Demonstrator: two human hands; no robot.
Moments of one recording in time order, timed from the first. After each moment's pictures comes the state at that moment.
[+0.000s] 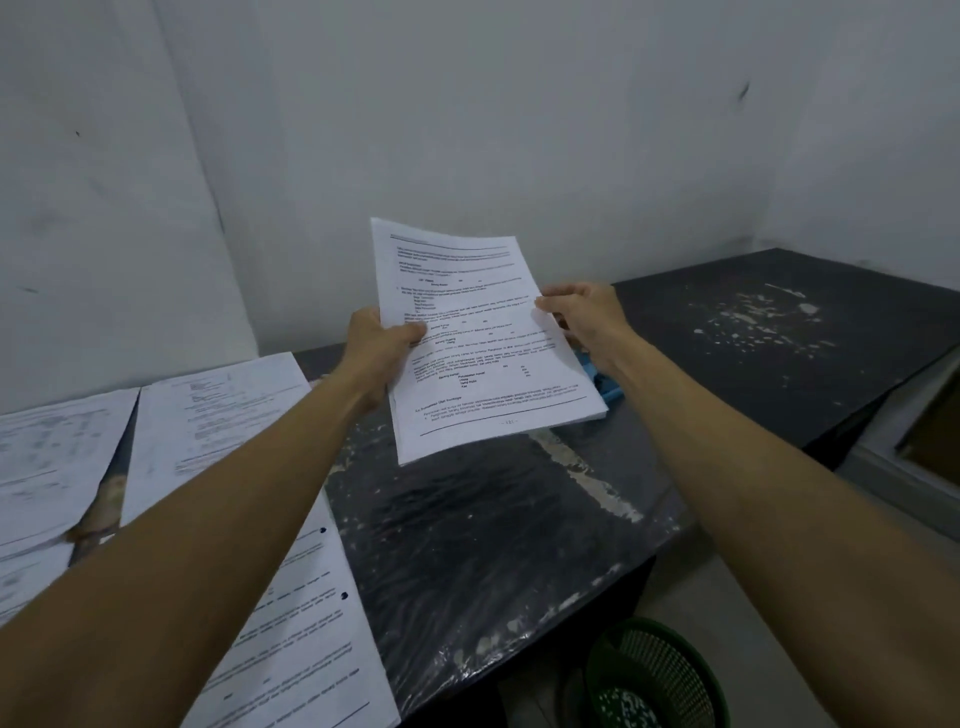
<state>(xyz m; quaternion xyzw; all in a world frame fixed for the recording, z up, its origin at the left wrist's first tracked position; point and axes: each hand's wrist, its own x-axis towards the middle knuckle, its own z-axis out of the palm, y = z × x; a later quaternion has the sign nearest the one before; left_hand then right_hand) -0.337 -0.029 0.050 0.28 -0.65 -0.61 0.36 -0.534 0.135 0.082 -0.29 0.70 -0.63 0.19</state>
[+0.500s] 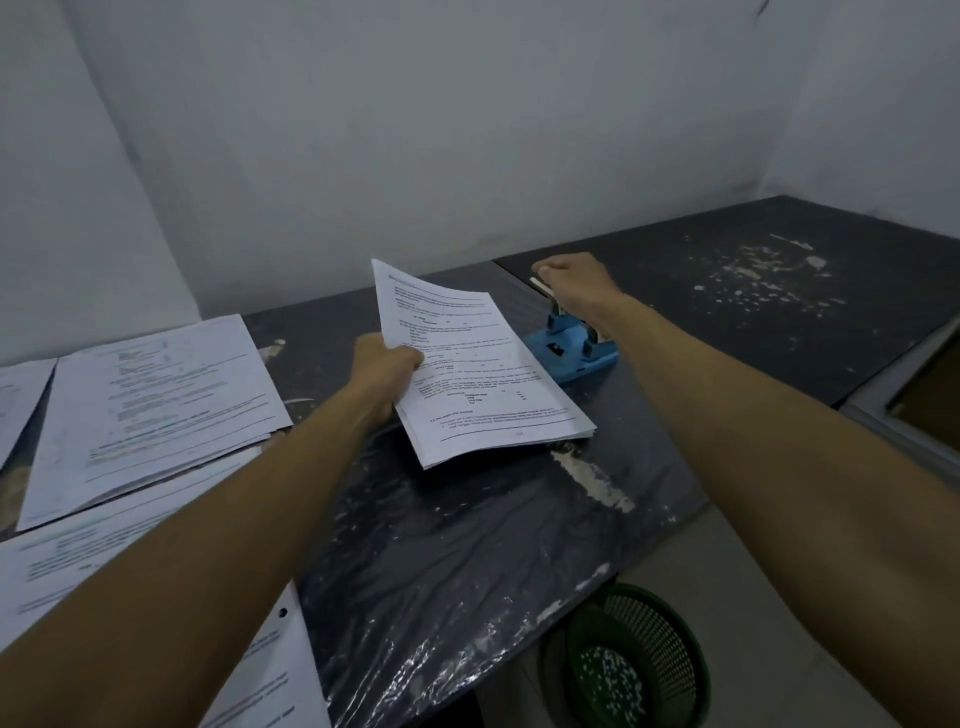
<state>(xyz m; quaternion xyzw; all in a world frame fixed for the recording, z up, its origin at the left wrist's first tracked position) -0.397 -0.029 -0.033 0.40 -0.63 -0.60 0.29 -0.601 0.106 0.046 -0.35 0.84 -0.40 0.08</state>
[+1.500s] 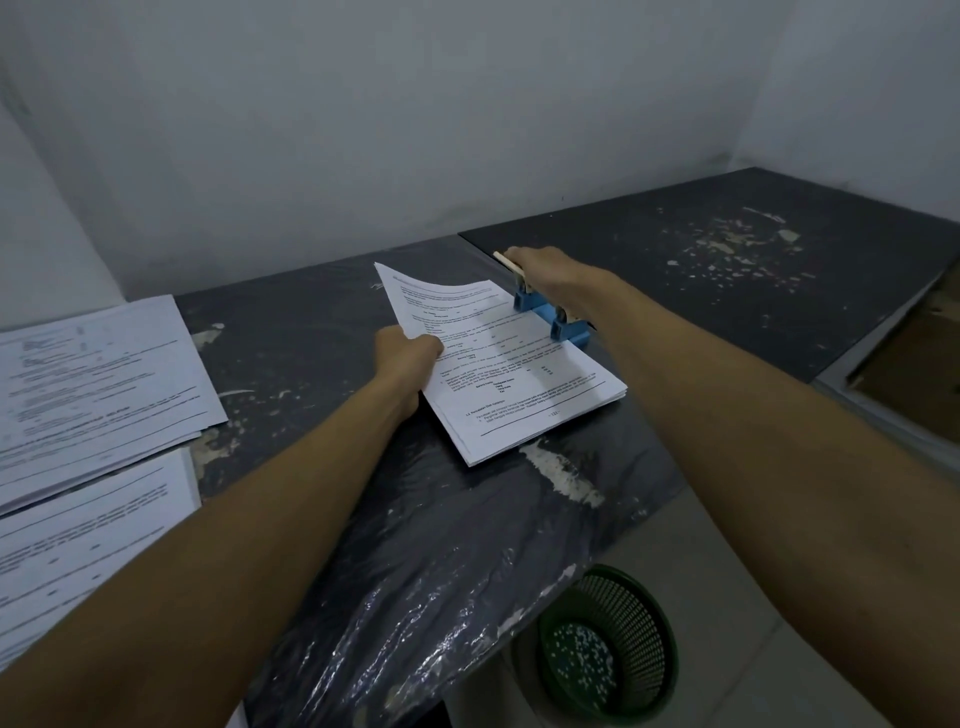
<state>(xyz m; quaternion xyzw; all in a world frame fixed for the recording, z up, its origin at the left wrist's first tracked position) -0.464 0.006 -0.060 0.38 -0.58 -0.65 0.30 -0.625 0.098 0.030 -0.36 0.86 -0.30 0.20</state>
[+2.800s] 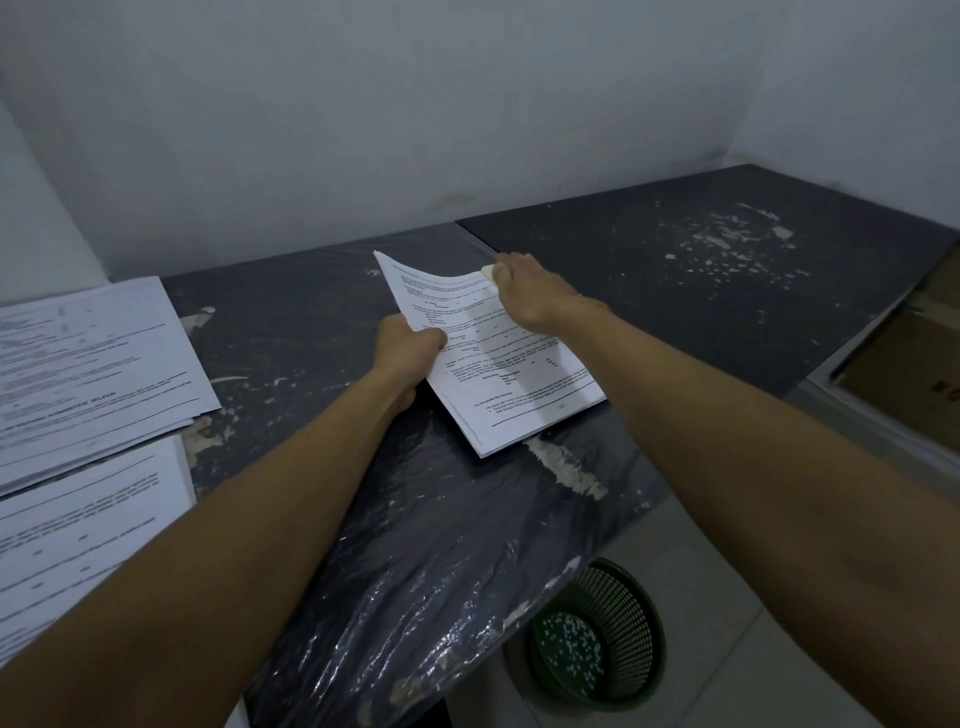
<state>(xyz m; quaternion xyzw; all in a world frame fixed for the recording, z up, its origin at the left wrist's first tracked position) -0.464 0.001 -0.068 0.33 -0.62 -0.65 0.28 -0.609 0.094 -0.003 -0.44 0.88 -0.16 0.05</state>
